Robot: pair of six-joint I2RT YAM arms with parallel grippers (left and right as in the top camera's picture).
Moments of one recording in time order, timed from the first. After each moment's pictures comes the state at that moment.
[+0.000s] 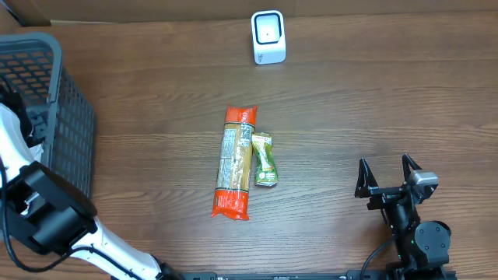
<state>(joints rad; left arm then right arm) 0.71 2.06 1.83 -1.04 -0.23 0.17 0.14 0.01 0.02 -0.03 -0.02 0.20</state>
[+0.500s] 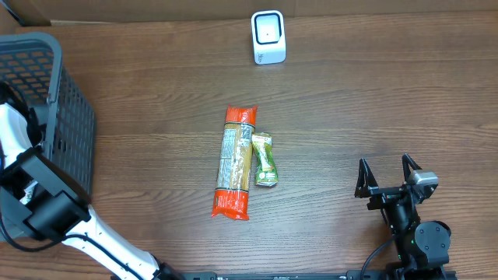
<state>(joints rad) 0.72 2.19 1.83 -1.04 -0.30 0.21 0.14 0.01 0.02 -0.03 -0.02 0.20</state>
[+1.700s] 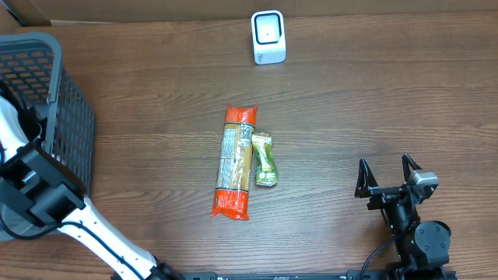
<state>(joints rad) 0.73 2.38 2.16 -1.37 -0.11 0.07 0.14 0.01 0.02 -0.03 -0.02 0.20</state>
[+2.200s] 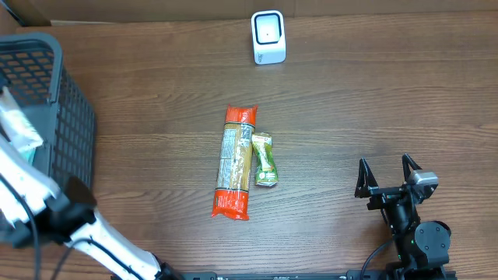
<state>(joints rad) 0.66 2.11 2.83 -1.65 0.04 -0.02 0.14 0.01 0.02 -0.03 -0.02 0.20</state>
